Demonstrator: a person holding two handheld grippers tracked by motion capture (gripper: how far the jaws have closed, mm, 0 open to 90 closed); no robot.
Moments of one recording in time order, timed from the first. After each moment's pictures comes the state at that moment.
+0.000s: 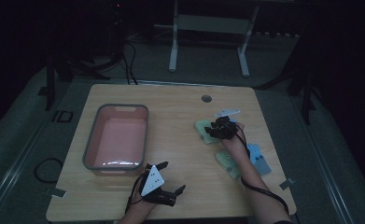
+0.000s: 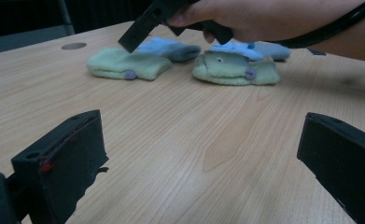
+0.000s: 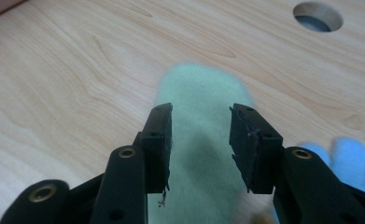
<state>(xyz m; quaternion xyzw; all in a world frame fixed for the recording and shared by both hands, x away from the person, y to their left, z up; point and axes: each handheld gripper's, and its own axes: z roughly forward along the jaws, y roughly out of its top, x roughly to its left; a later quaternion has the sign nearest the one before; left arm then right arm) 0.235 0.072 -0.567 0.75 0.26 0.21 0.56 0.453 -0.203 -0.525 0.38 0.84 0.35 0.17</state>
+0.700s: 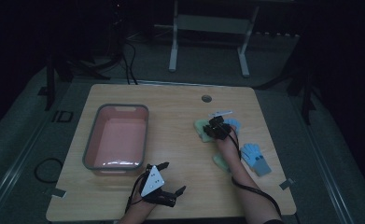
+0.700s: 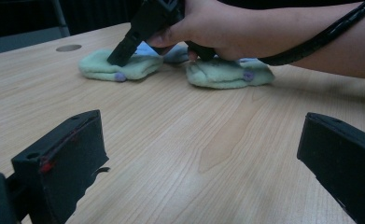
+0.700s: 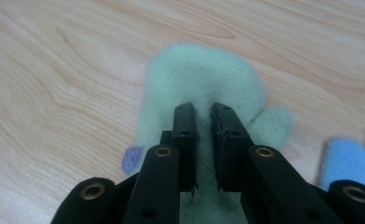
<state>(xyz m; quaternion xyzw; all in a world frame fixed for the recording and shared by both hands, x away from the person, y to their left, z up) 0.234 0.072 -0.567 0.75 0.26 0.20 0.57 0.464 -0.184 -0.546 0.44 0.82 0.32 0.18</state>
